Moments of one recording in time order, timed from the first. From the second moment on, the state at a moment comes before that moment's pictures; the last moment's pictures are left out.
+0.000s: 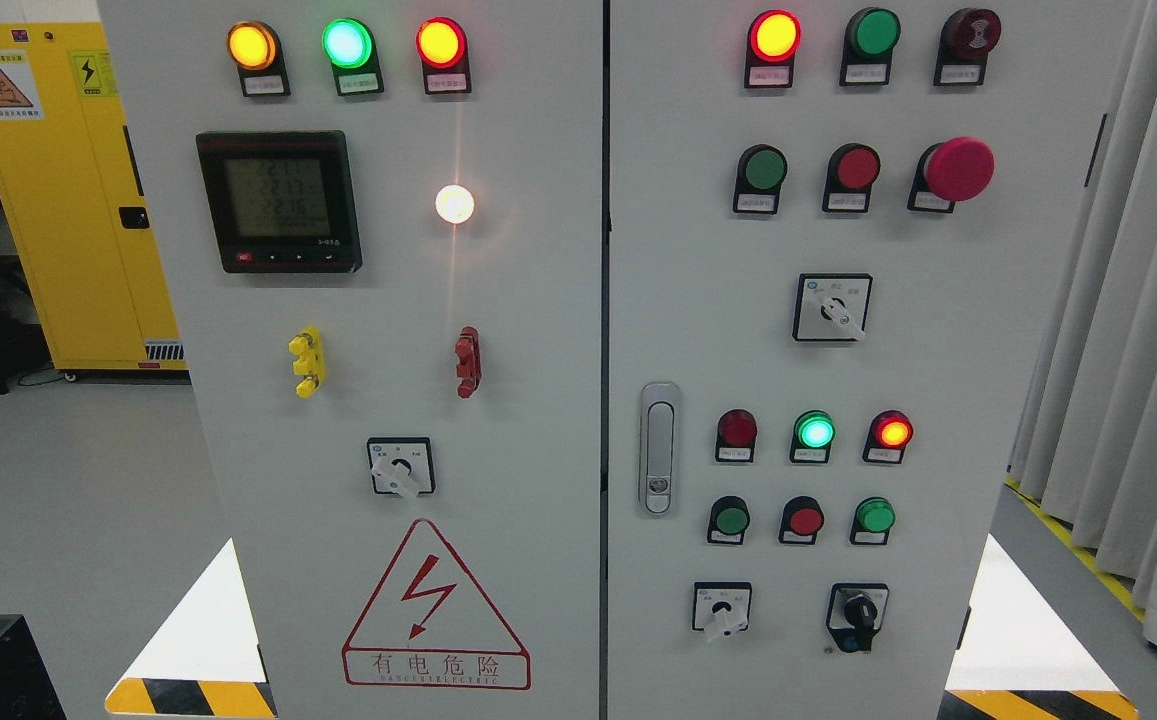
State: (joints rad) left arm 0.06 -0.10 -0.10 -0.13 0.08 -0.05 -0.06; right arm 0.30 0.03 0.31 -1.93 0.30 -0.36 -0.11
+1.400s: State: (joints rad) left arm 0.06 -0.10 -0.10 -0.13 0.08 -0.05 -0.06; right arm 0.14 -0.02 0.21 -1.92 0.71 -0.26 -0.15
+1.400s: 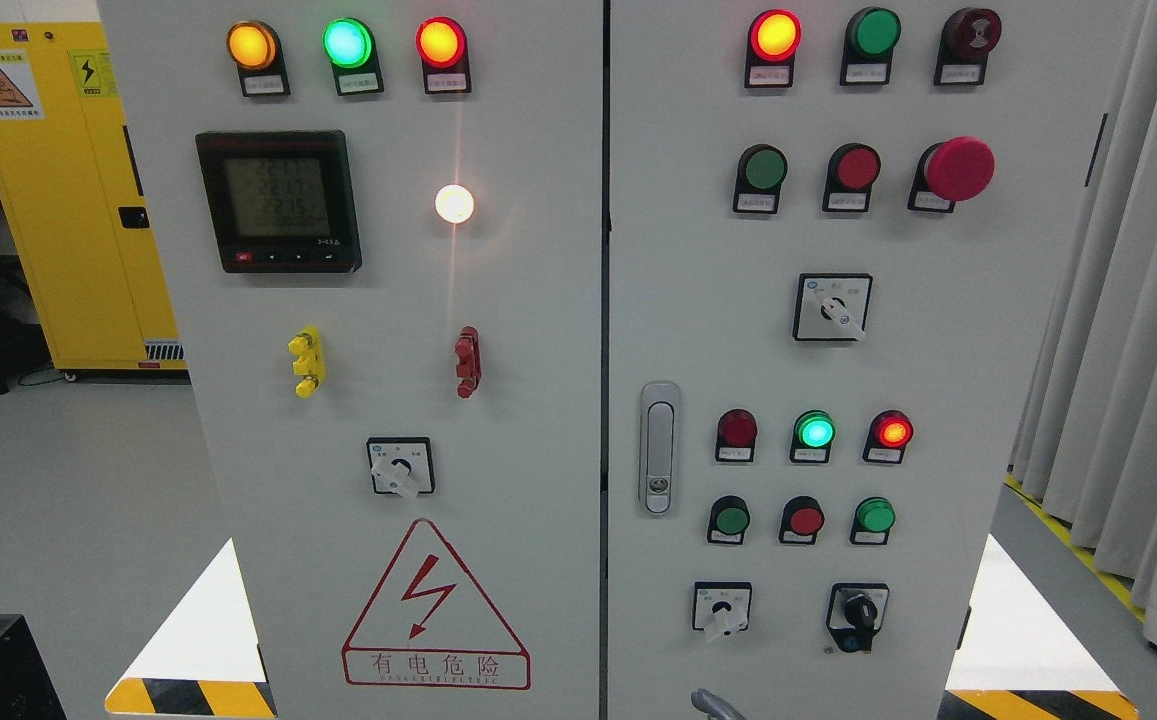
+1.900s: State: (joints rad) left arm 0.06 -0.10 -0.10 -0.13 0.08 -0.05 -0.06; right arm 0.03 -0.05 0.08 -1.92 0.96 -0.19 -0.16
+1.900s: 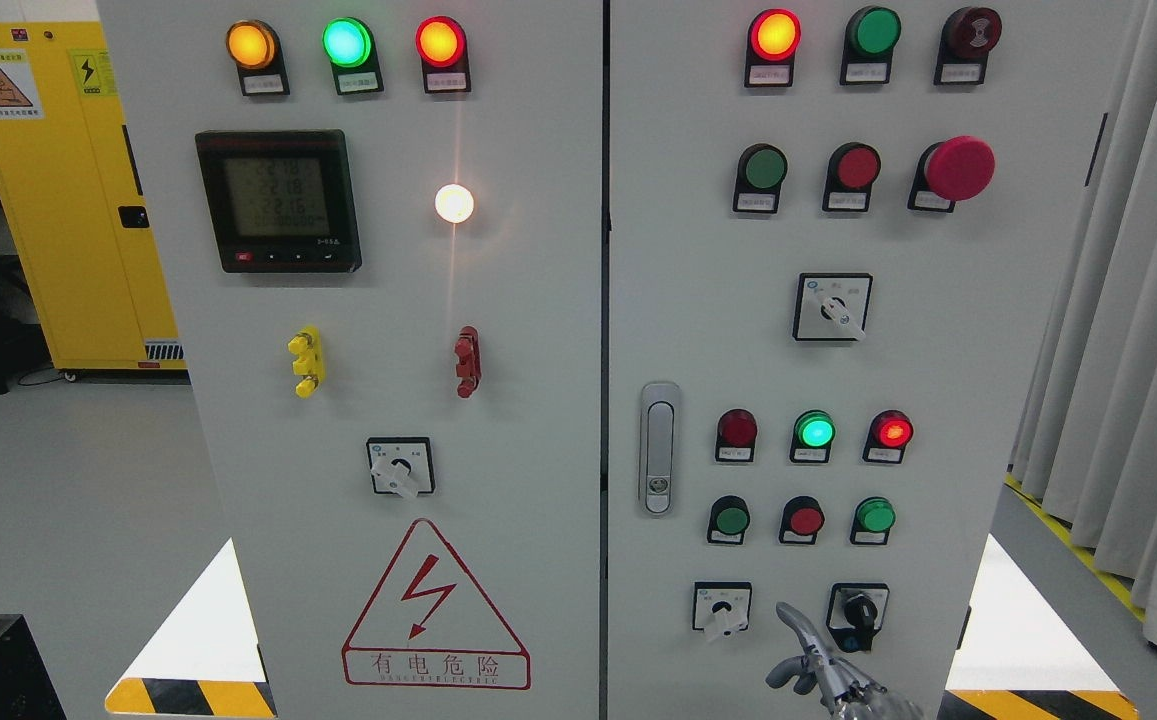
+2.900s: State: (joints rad) left arm 0.06 -0.10 -0.10 -0.13 0.08 -0.05 -0.06; right arm -0.14 -0.07 0.10 -1.87 1.08 -0.16 -0.11
